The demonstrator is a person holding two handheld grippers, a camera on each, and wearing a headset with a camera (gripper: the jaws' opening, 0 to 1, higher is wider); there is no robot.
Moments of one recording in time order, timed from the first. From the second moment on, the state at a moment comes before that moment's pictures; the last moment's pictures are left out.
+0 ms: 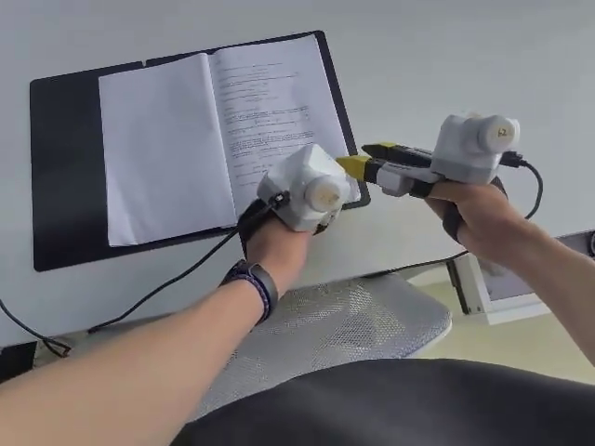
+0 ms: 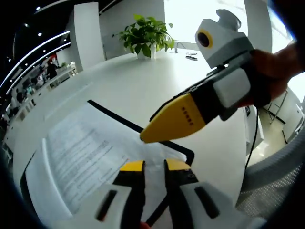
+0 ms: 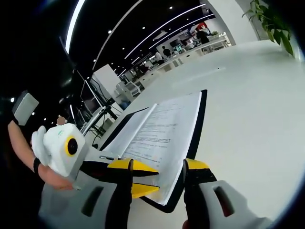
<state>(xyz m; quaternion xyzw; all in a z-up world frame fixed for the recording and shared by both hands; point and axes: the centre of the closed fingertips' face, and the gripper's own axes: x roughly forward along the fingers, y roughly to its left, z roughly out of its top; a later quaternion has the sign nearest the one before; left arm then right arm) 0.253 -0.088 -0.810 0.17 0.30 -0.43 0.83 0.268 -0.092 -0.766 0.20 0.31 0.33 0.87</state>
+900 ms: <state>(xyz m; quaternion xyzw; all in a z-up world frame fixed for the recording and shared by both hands) 0.257 -0.085 -0.808 0.17 0.27 -0.43 0.84 0.280 -0.078 -0.779 0.21 0.34 0.34 0.85</state>
